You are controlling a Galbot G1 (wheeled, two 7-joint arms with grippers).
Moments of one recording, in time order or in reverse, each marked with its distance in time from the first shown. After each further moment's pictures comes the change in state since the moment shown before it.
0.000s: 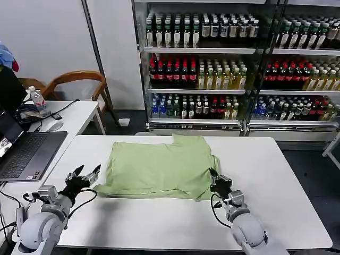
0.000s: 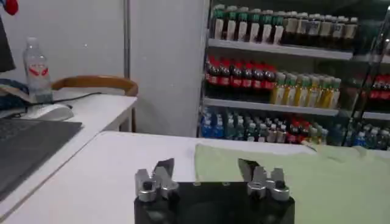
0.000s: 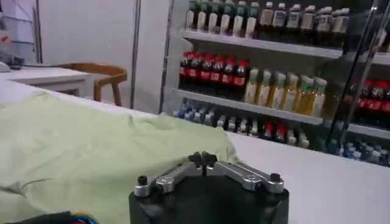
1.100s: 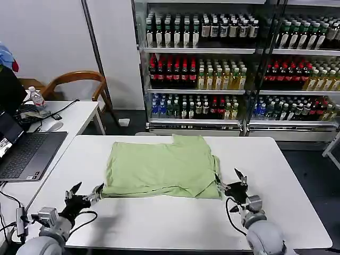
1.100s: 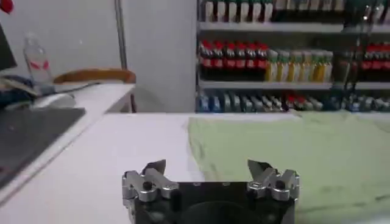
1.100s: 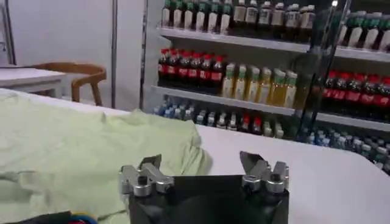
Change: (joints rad) left arm 0.210 -0.033 -0.037 -0.125 0.103 -0.025 0.007; right arm -0.202 -0.073 0.132 0.152 0.070 -0.001 0.011
